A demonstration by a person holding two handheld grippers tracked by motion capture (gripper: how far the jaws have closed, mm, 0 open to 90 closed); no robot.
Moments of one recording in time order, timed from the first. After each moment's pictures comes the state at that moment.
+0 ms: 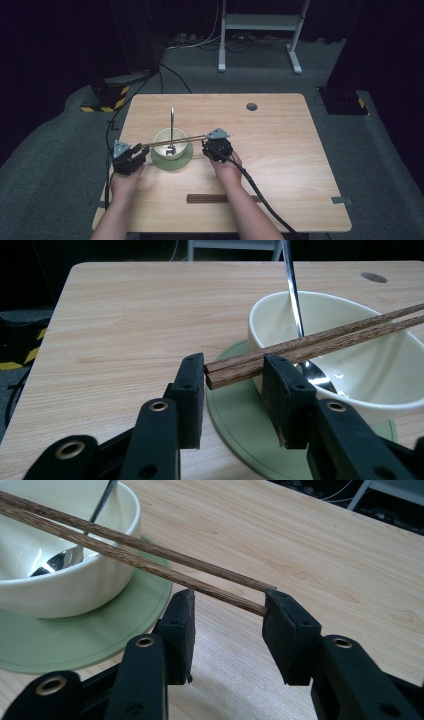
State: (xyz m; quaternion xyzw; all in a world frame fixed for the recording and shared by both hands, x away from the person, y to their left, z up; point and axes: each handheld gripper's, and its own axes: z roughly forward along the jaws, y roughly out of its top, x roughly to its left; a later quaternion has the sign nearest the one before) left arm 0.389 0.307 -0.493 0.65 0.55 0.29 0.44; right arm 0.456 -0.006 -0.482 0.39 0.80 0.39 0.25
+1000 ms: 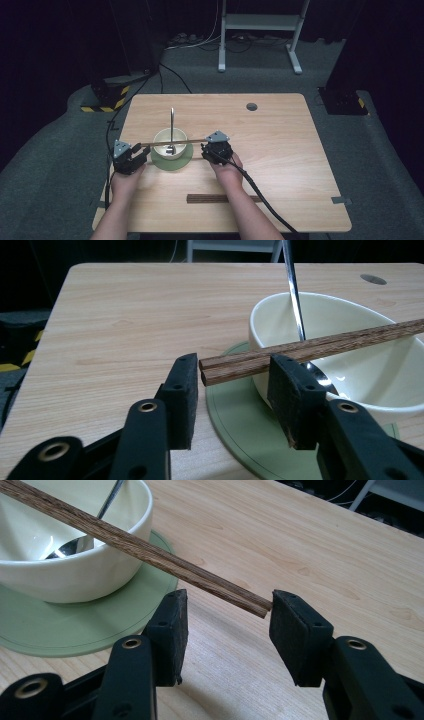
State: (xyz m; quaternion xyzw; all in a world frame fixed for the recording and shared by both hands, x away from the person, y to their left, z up) left arm 0.389 0.308 -0.494 0.64 0.55 0.30 0.45; right arm 0.447 -0.008 -0.482 0.37 0.80 0.39 0.26
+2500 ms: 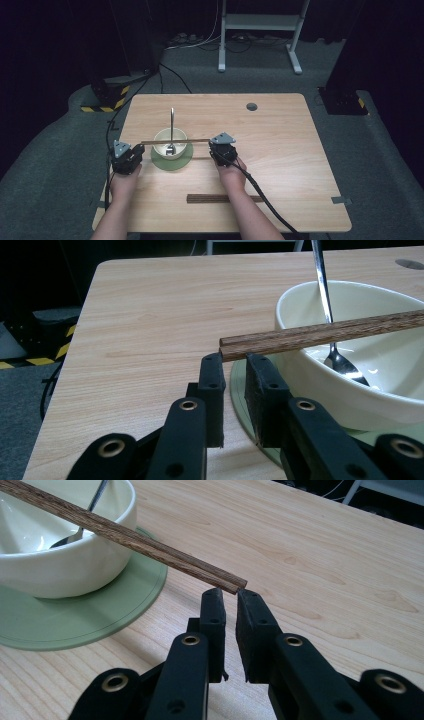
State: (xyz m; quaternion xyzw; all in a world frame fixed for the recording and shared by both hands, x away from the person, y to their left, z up) left arm 0.390 0.309 -0.496 0.65 0.56 0.32 0.41; right arm 0.442 -0.021 -0.485 0.40 0.79 0.40 0.25
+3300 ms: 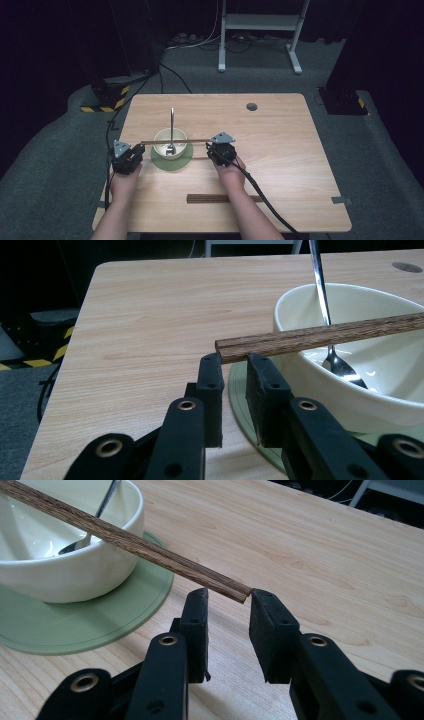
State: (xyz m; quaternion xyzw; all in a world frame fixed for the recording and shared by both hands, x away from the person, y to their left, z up) left arm 0.391 0.309 -0.496 0.65 0.56 0.32 0.41; right arm 0.444 -0.019 -0.485 0.39 0.79 0.40 0.24
